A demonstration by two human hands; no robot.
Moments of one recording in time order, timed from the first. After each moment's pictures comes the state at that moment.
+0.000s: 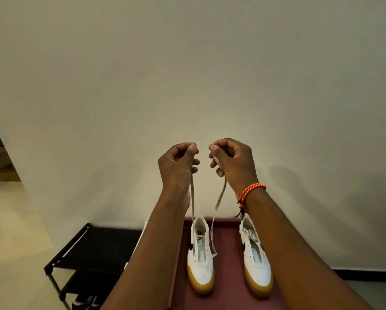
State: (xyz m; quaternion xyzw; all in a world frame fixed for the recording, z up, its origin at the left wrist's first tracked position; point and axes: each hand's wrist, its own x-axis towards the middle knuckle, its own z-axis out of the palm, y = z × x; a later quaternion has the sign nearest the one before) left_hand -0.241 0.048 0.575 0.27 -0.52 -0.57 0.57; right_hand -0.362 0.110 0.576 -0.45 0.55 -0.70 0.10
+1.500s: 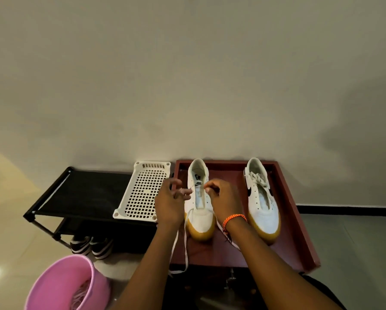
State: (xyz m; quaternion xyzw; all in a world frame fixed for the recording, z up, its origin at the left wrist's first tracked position) left_hand -0.243 -0.020 0.246 0.49 -0.60 -0.51 0.37; right_hand -0.387 0.047 0.232 -0.41 0.78 -0.45 0.14
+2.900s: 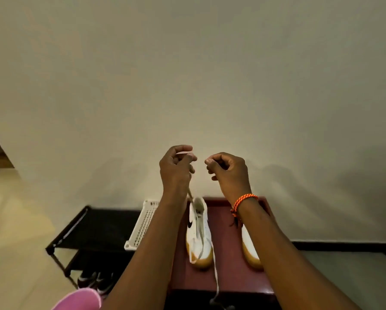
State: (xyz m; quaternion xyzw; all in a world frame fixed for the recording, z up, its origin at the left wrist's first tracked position) left_hand -0.249 0.038 0.502 0.32 -0.57 -0.54 0.53; right_hand -0.365 0.109 0.485 -0.41 0.62 -0.66 0.09
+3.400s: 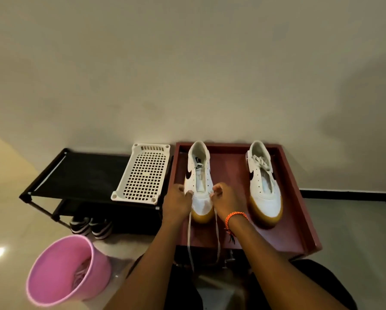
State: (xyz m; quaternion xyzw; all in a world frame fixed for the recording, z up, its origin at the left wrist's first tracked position) left_hand -0.245 -0.018 0.199 0.59 -0.67 -0.43 0.16; right_hand -0.378 0.068 0.194 -0.33 0.82 -0.37 0.27
